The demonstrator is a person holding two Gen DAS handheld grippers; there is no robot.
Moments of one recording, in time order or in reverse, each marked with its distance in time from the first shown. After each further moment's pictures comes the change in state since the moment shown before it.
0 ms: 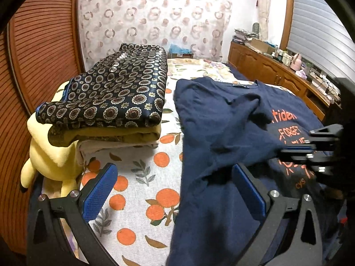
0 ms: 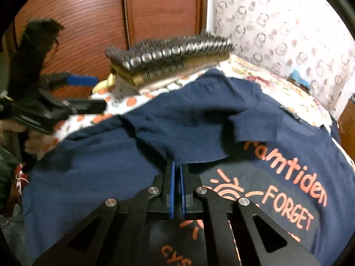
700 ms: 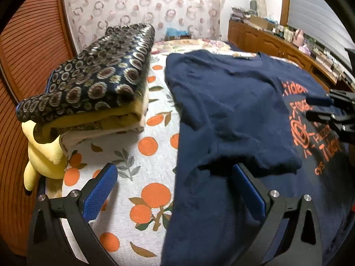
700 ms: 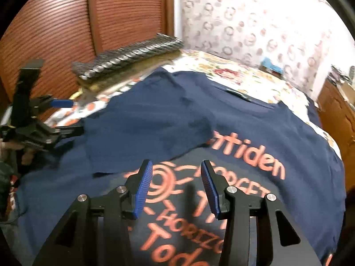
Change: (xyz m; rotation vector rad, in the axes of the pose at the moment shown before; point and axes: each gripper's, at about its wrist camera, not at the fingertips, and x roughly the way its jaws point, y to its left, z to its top) left arm 0.041 -0.024 -0.009 0.090 0.130 0.051; right arm -0.020 -0.053 -0.026 0.128 0.026 -0.177
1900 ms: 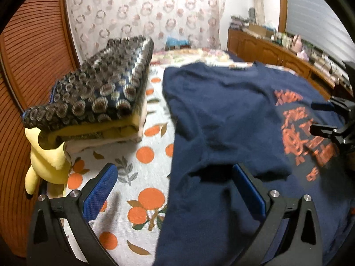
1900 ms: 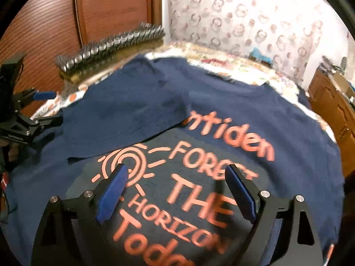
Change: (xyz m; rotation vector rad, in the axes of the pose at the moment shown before) left arm -0.023 -0.009 0.003 -0.016 -0.095 -0.003; right arm -0.015 -0.022 -0.011 0.058 0.004 -0.041
